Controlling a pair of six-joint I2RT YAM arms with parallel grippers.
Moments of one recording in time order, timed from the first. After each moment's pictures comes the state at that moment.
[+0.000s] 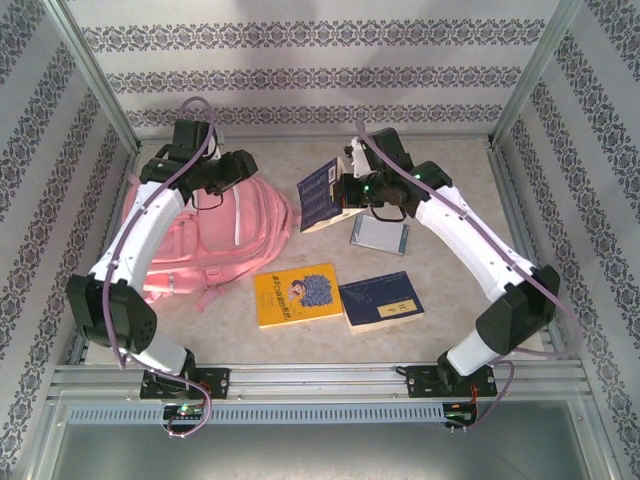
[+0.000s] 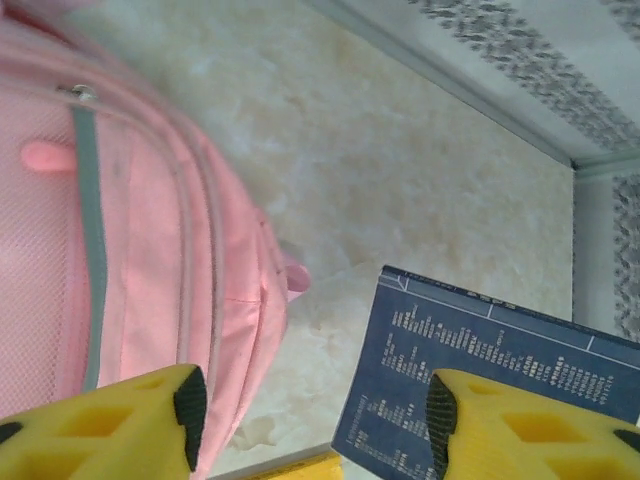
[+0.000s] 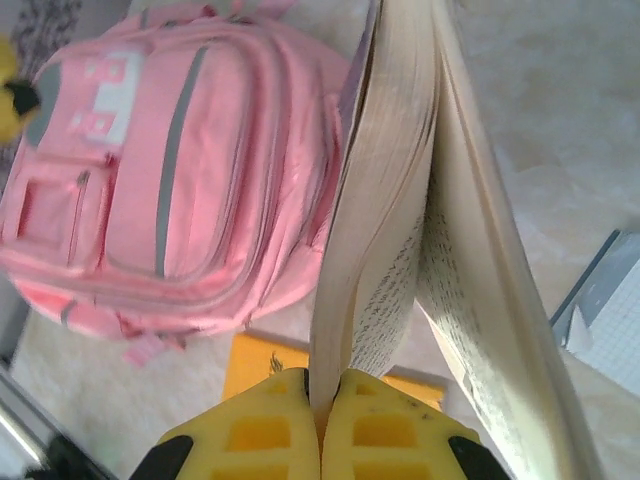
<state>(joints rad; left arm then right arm) -0.15 1.53 1.54 -0.76 0.29 -0.60 0.53 1.55 1.59 -0.85 -0.27 0.41</state>
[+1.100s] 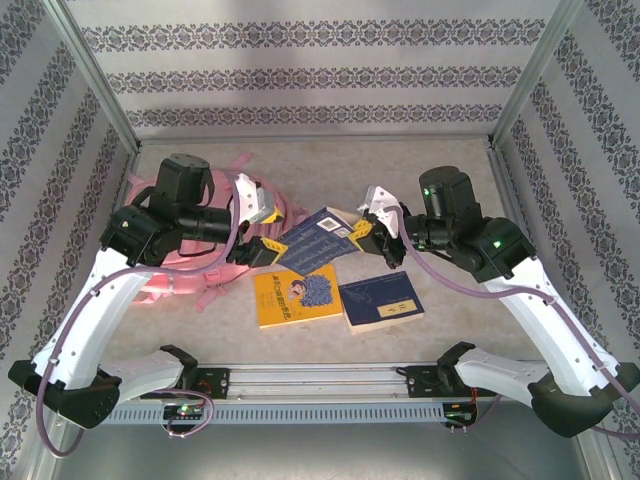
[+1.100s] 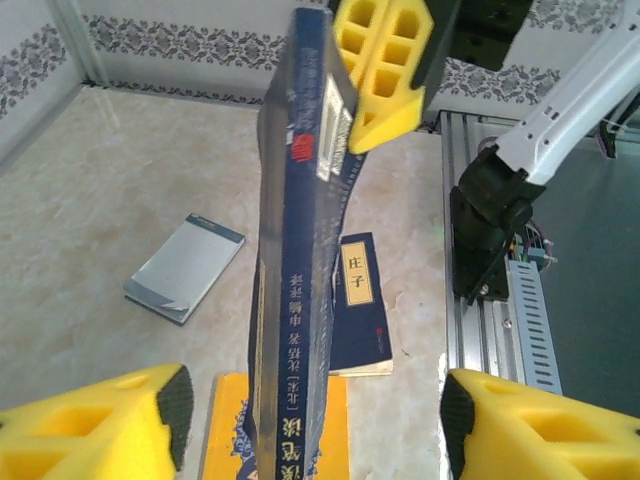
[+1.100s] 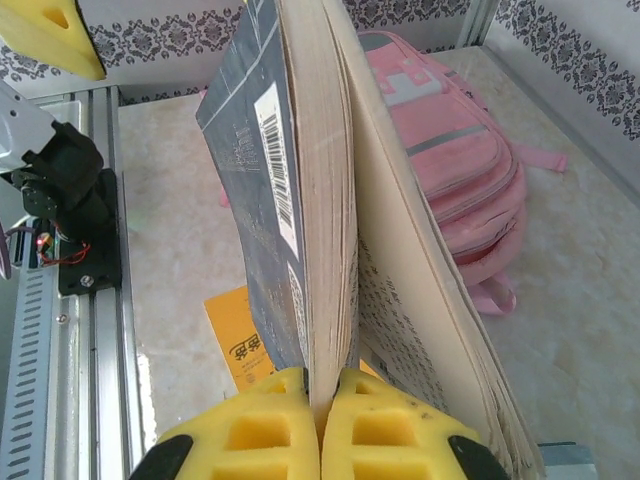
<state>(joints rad) -0.44 1.15 1.48 -1.00 0.79 0.51 0.58 1.07 1.36 -0.89 -0.57 -0.38</state>
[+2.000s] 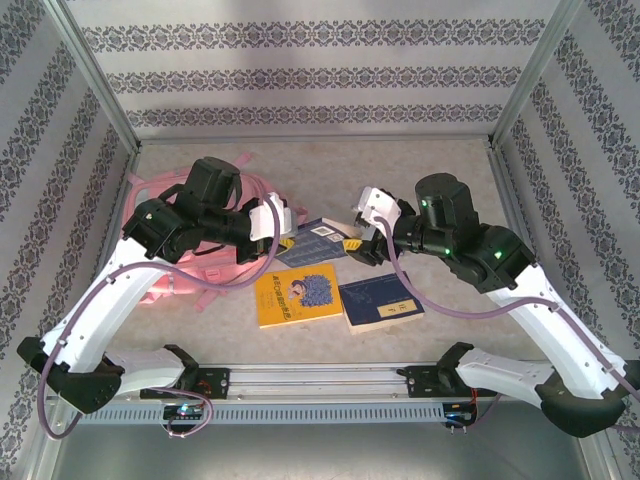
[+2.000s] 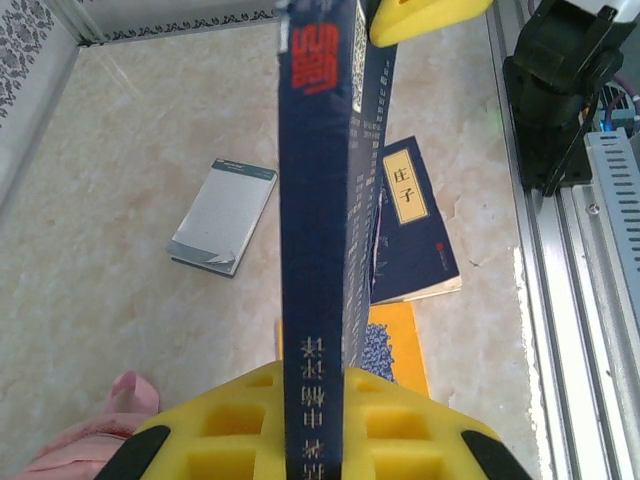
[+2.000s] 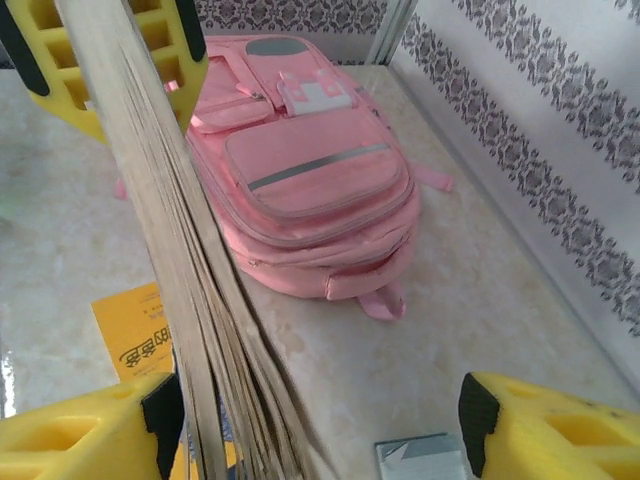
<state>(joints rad) -0.57 1.23 1.52 -1.07 0.54 0.75 0.70 1.05 1.36 -0.81 -0.26 -0.45</state>
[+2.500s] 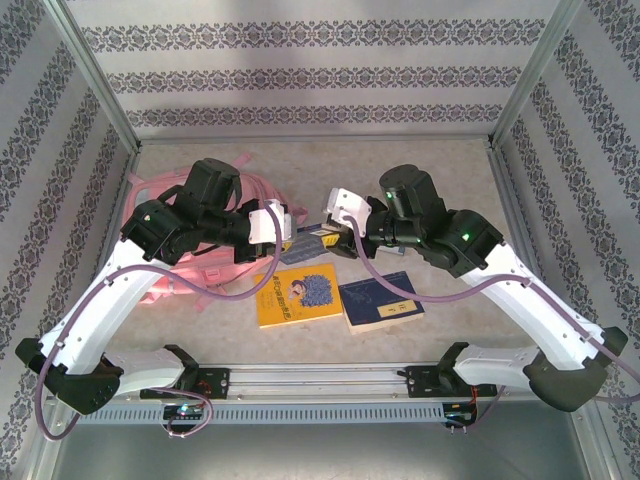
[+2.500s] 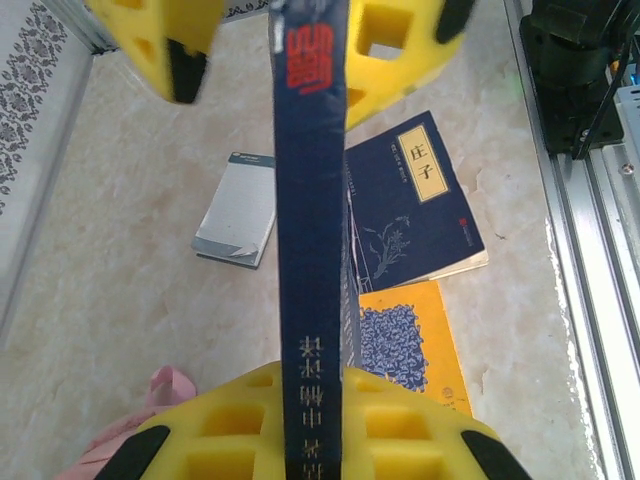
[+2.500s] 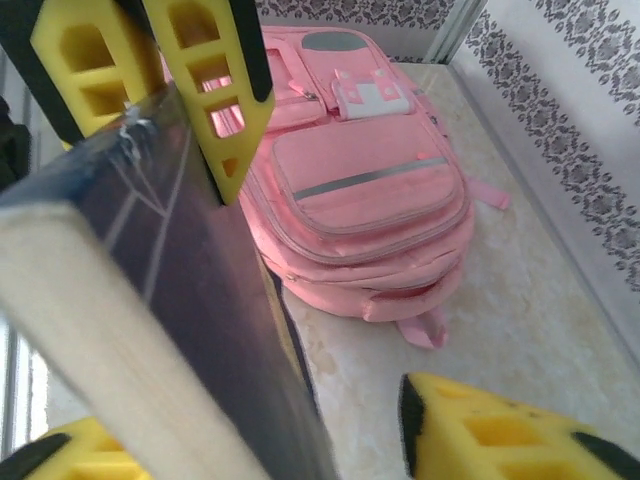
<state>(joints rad) -0.58 1.22 1.53 -1.08 0.49 0.83 0.78 1.20 1.44 -0.82 -0.29 -0.47</state>
